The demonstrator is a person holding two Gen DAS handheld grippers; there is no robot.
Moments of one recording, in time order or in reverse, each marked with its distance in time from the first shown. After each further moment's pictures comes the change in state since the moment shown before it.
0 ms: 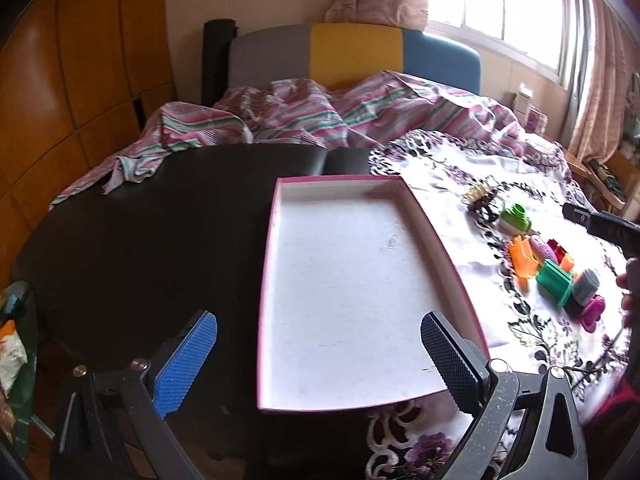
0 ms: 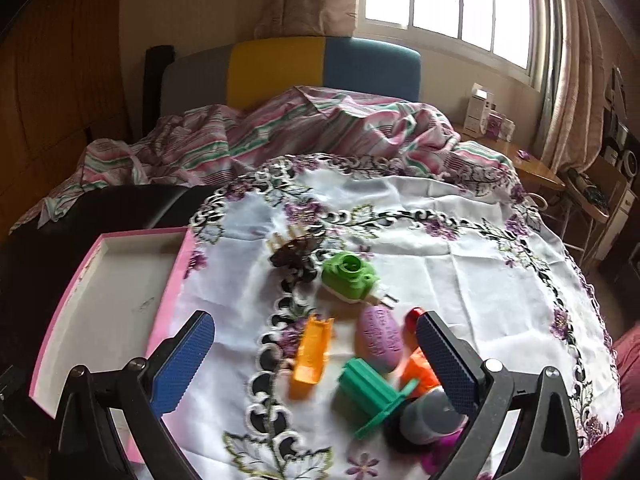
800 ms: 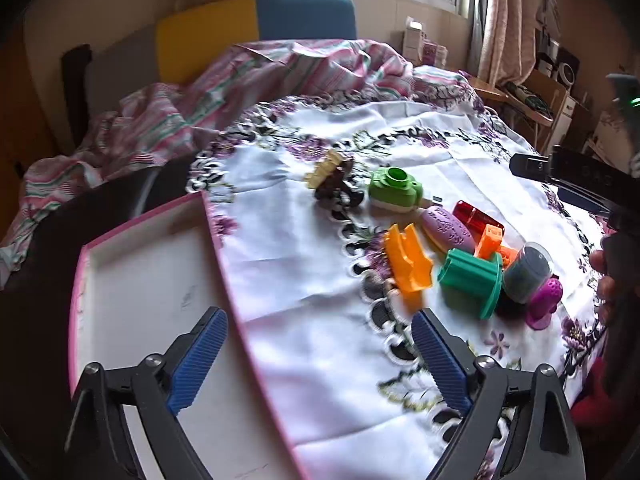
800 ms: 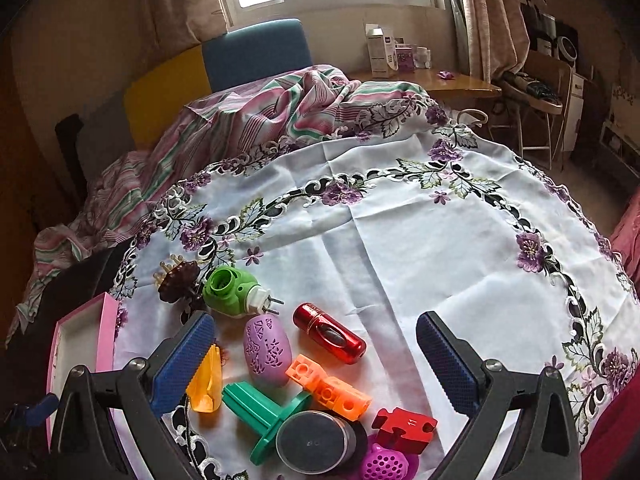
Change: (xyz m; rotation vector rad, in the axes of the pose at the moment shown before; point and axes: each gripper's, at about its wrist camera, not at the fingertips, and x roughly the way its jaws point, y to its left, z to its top) left arm 0.081 -0.176 0.046 0.305 0.117 -0.250; right arm 0.022 -0.116 -0.007 0.369 0.053 -0.045
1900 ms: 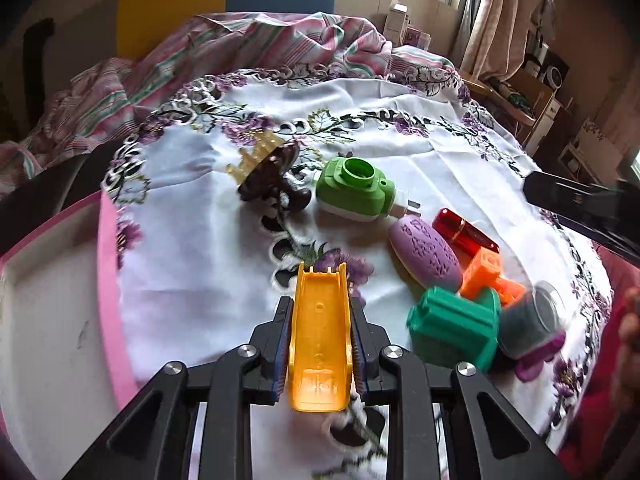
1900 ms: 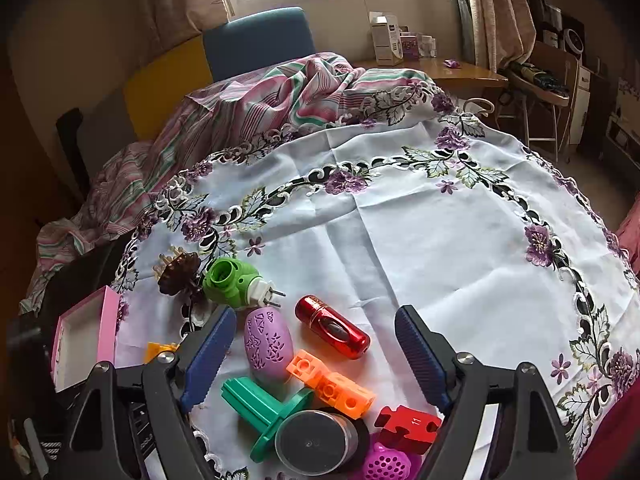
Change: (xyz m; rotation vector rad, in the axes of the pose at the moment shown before) left arm 0.061 -0.023 0.021 -0.042 0.049 -0.129; right arm 0.009 -0.001 0.000 -0.009 0.054 0.023
